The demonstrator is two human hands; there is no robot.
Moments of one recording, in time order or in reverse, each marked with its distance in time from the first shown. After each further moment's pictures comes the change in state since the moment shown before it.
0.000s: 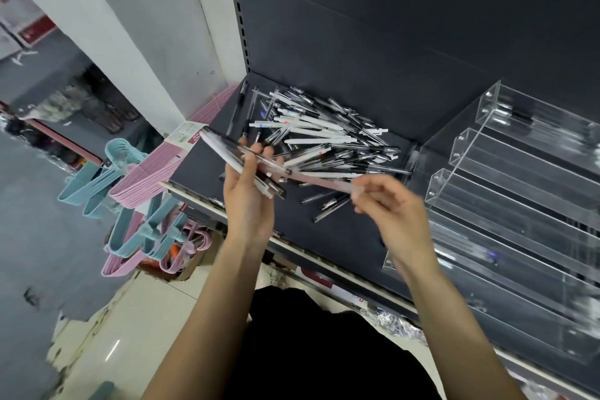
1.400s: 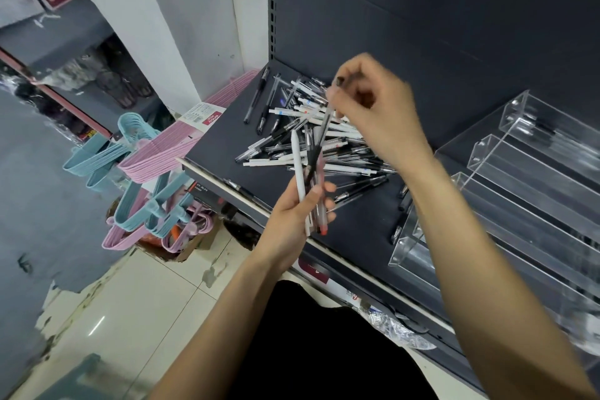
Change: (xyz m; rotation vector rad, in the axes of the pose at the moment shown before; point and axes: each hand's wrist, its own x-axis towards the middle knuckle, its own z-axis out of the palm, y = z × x) left_hand -0.041 -0.020 -0.028 0.382 -0.282 -0.268; right_hand 0.069 -0.080 0.057 -0.502 -0.207 -0.476
